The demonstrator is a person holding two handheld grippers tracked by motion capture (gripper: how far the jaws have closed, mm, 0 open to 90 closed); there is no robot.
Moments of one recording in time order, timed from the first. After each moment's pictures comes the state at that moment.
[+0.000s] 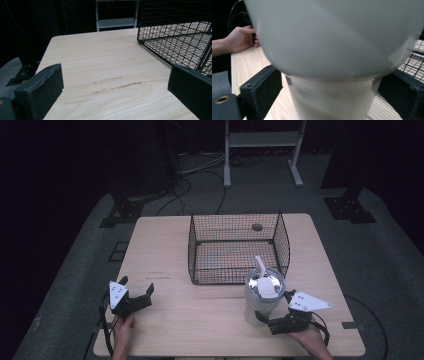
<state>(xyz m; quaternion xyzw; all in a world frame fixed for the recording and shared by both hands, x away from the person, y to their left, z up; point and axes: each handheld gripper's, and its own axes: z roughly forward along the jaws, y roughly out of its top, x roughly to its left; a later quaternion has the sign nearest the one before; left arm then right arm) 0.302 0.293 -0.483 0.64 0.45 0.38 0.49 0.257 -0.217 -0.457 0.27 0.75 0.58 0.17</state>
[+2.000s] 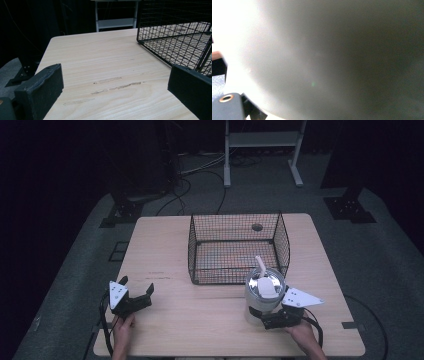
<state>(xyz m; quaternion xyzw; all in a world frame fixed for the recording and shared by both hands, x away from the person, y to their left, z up) 0.302 0.293 -0.483 0.64 0.45 0.38 0.49 0.271 -0.204 -0.461 0.25 0.74 0.60 0.17</state>
